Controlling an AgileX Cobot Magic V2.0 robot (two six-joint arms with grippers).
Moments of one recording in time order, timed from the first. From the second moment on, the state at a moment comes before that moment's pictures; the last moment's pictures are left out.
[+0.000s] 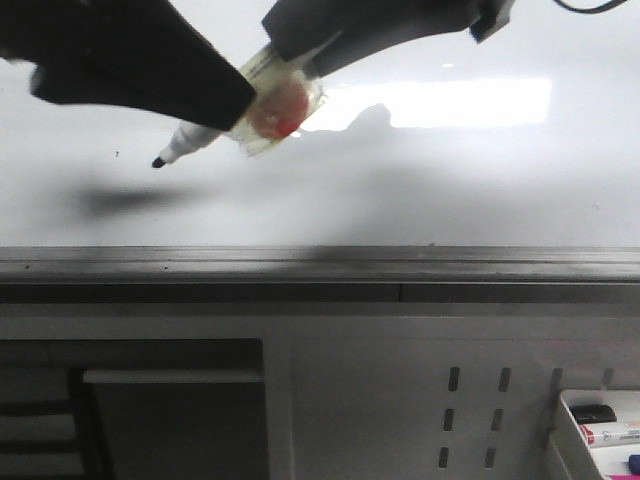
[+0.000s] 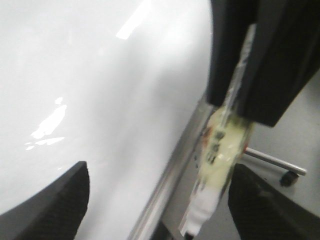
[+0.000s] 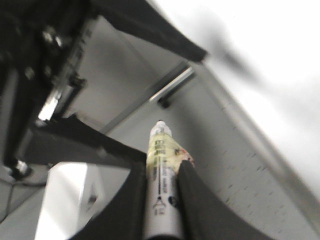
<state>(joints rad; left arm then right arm) -0.55 1.15 -0.81 -0.88 0.46 1.20 0.40 1.36 -1.07 1.01 0.91 -0.93</state>
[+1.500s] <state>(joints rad) -0.05 0.87 -0.70 -1.07 0.49 1.15 0.43 1.41 -0.97 1.36 0.41 -1.37</state>
